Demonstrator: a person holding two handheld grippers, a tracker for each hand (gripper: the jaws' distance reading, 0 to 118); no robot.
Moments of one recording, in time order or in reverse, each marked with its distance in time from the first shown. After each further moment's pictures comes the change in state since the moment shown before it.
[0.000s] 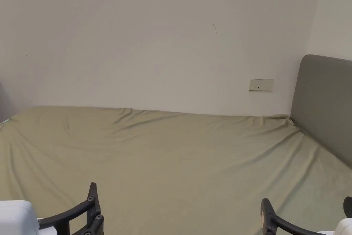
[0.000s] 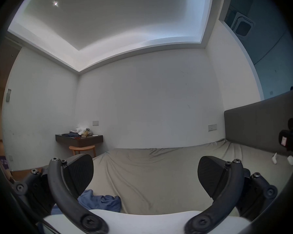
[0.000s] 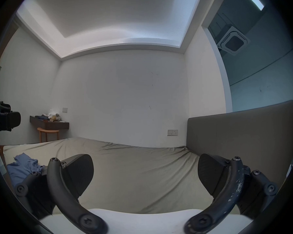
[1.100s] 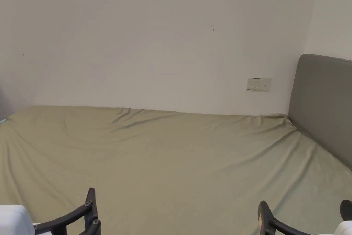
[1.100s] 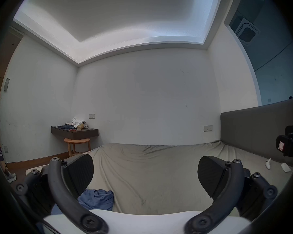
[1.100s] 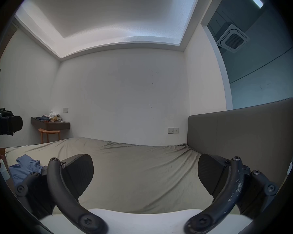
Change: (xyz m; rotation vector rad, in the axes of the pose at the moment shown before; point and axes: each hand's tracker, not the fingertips) left arm 0.002 -0.001 0.001 -0.036 -0.022 0.029; right arm 0.004 -0.003 0.004 -0.018 0.009 -0.031
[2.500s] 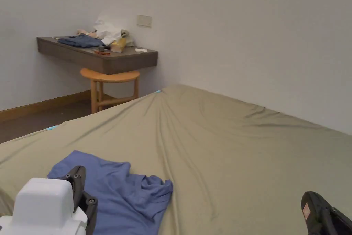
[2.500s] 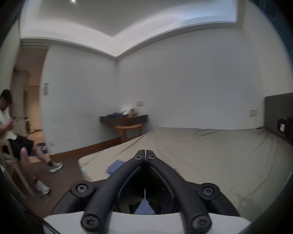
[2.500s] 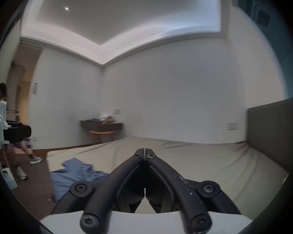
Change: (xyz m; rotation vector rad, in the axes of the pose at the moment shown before) left arm -0.132 -0.015 0.087 -0.189 0.531 -0.032; right arm -0.173 0.000 -0.054 -0.029 0.619 -0.052
